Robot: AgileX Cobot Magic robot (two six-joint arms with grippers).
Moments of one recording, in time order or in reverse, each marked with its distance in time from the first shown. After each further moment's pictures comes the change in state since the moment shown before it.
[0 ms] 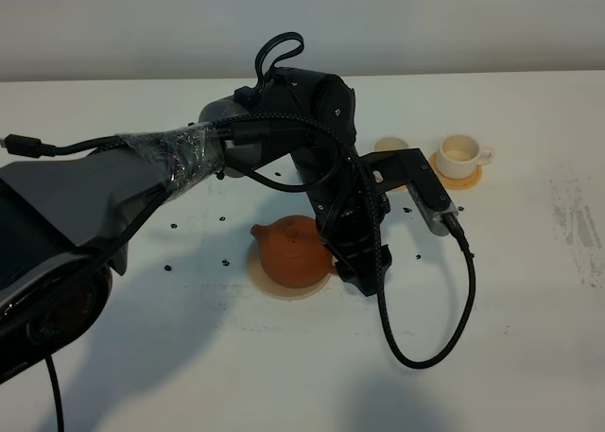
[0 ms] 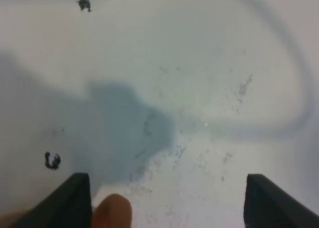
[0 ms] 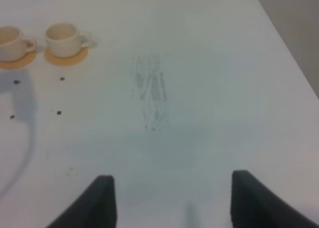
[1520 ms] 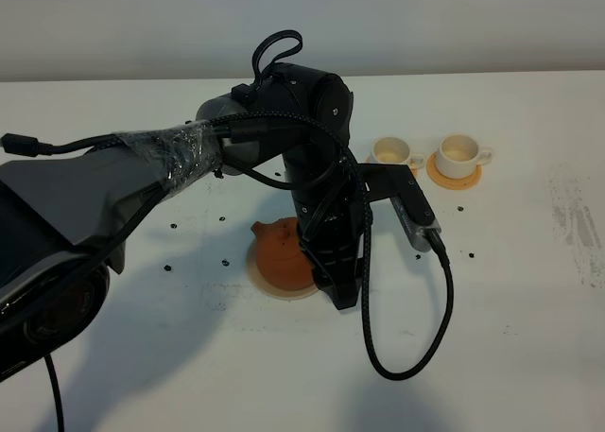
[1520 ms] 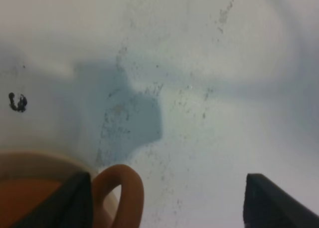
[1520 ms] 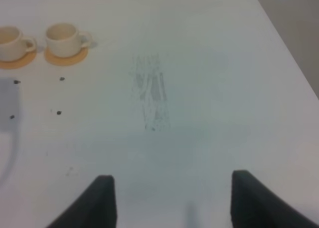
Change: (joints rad) left arm 0.010 0.000 0.000 0.069 0.138 0.016; right arm 0.000 0.000 0.000 0.000 0.000 0.001
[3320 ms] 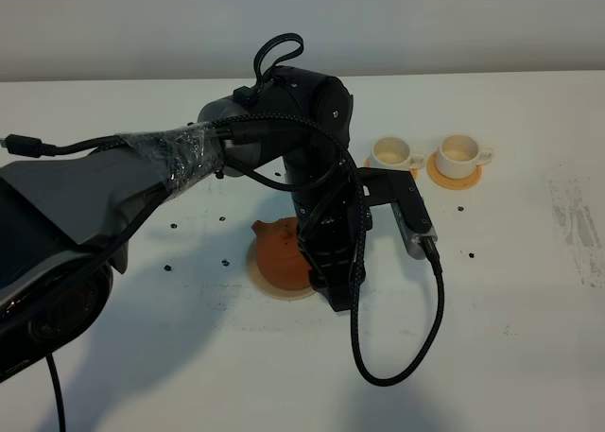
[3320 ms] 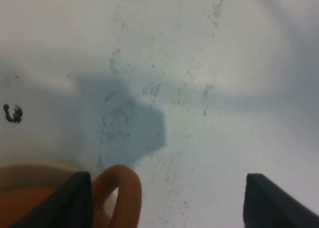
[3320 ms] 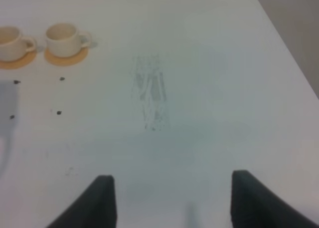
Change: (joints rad) left arm 0.001 0.010 0.000 0.000 0.000 0.072; right arm 0.000 0.000 0.000 0.000 0.000 0.000
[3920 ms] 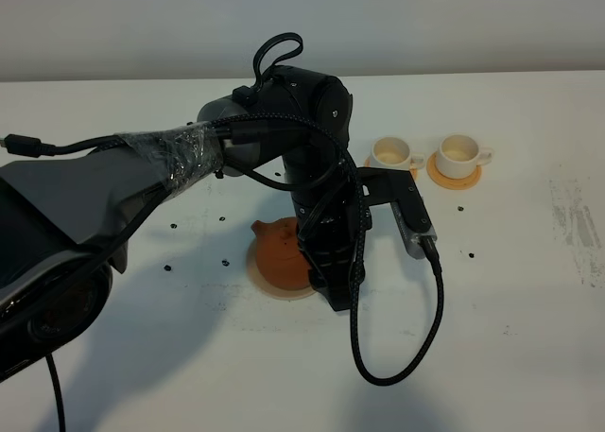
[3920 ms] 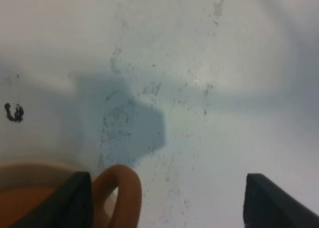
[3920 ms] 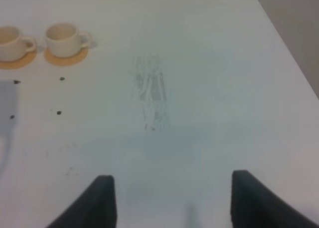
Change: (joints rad) left arm 0.001 -0.001 0.000 0.000 0.001 0.000; right arm 0.000 0.000 0.000 0.000 0.000 0.000
